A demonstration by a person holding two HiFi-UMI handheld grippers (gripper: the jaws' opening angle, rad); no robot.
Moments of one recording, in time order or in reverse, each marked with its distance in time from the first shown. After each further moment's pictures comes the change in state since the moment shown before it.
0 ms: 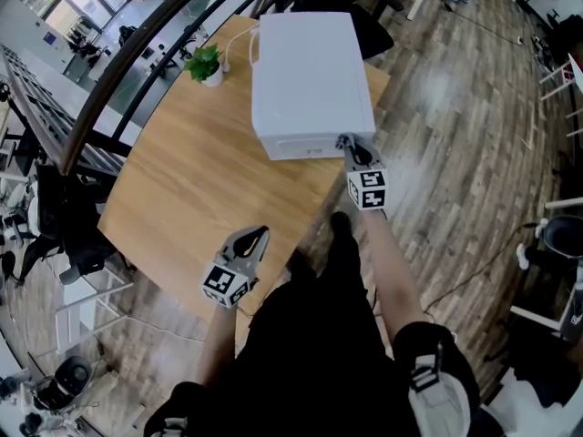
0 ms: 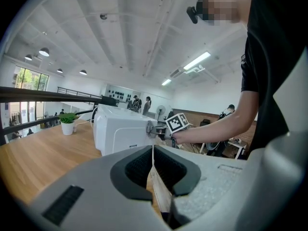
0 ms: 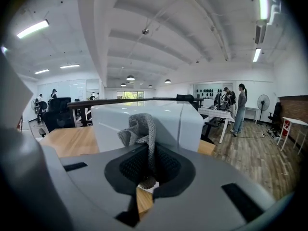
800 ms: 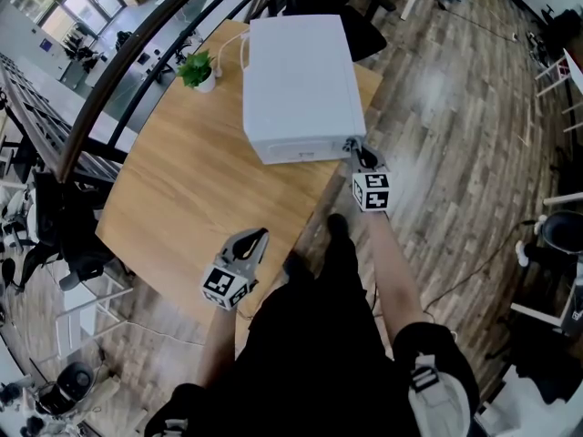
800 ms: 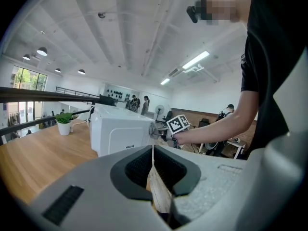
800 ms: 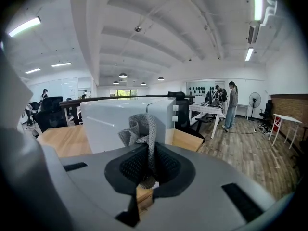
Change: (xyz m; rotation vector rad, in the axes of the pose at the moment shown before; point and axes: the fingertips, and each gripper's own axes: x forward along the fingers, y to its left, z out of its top) left arm 0.015 -0.010 0.002 0.010 0.004 -0.014; right arm -0.012 -0.047 -0.023 0.038 0.026 -0.083
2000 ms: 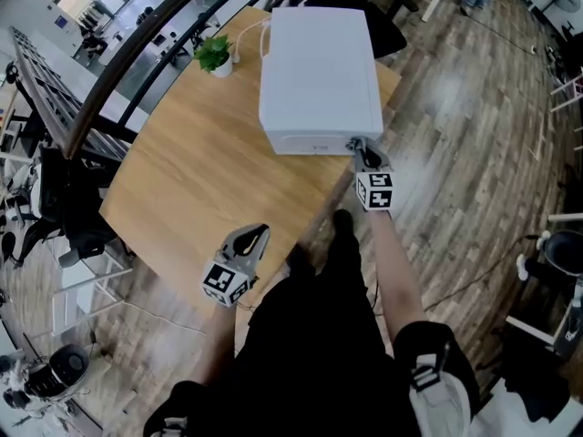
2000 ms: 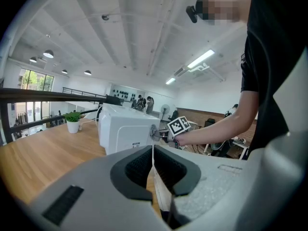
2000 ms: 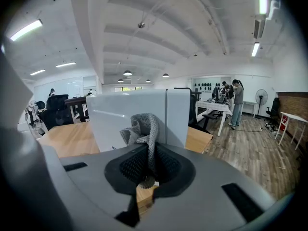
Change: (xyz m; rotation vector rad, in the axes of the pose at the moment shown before) left arm -0.020 0.007 -0.008 -0.017 0.001 0.069; right arm 0.018 0.027 -0.016 -0.009 0.024 0.062
